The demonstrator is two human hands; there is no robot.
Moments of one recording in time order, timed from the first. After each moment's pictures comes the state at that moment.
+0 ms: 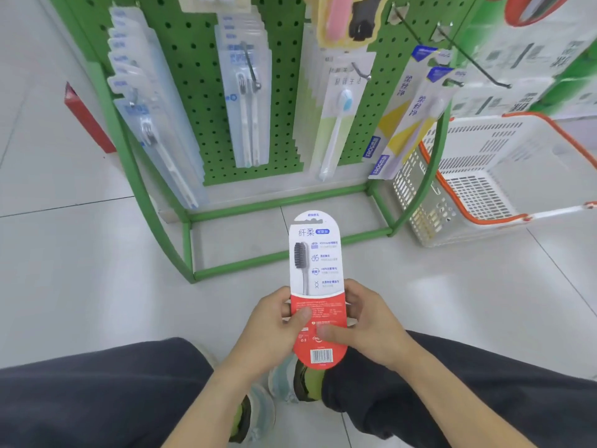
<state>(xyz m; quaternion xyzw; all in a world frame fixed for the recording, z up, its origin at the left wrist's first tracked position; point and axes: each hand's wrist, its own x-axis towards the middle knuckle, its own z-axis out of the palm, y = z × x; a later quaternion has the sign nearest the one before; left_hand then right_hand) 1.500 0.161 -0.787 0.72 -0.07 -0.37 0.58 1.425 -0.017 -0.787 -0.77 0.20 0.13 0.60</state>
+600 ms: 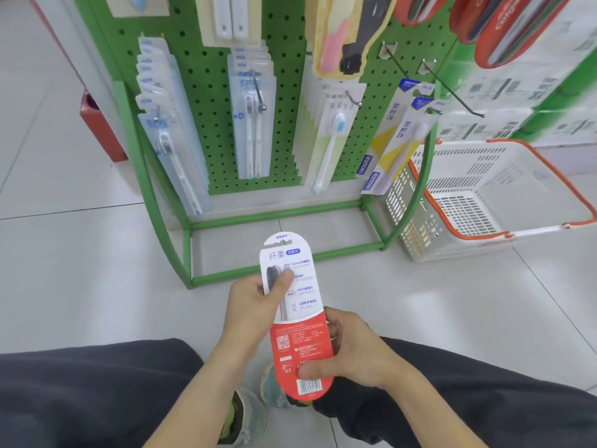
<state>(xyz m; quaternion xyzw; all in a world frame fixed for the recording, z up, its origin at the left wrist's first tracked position) 1.515 0.155 -0.764 0.74 0.07 -0.24 0.63 1.411 -0.002 -0.766 -0.74 0.14 0.23 0.61</state>
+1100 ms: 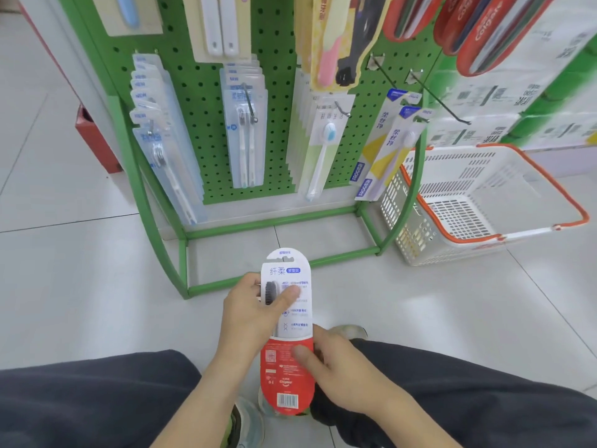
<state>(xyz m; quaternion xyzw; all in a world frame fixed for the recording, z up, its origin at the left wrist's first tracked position) 1.517 0.156 -0.764 0.79 0.02 -0.19 0.58 1.403 0.021 -0.757 -0.83 0.10 0.19 0.51</state>
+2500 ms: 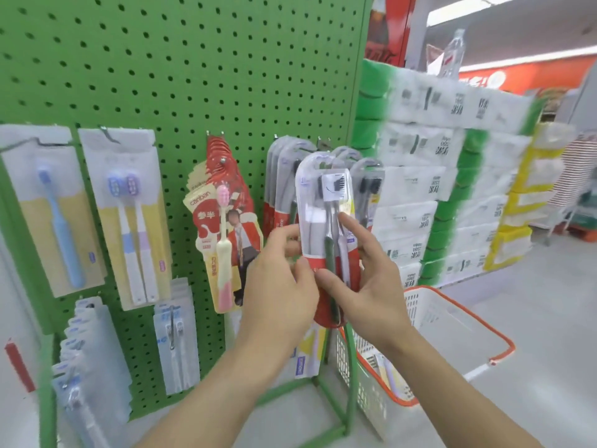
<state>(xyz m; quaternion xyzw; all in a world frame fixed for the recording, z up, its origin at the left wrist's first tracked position) 1.565 0.000 -0.481 0.73 -0.30 0.10 0.60 1.516 -0.138 -0.512 -0.77 0.01 -0.43 0.46</state>
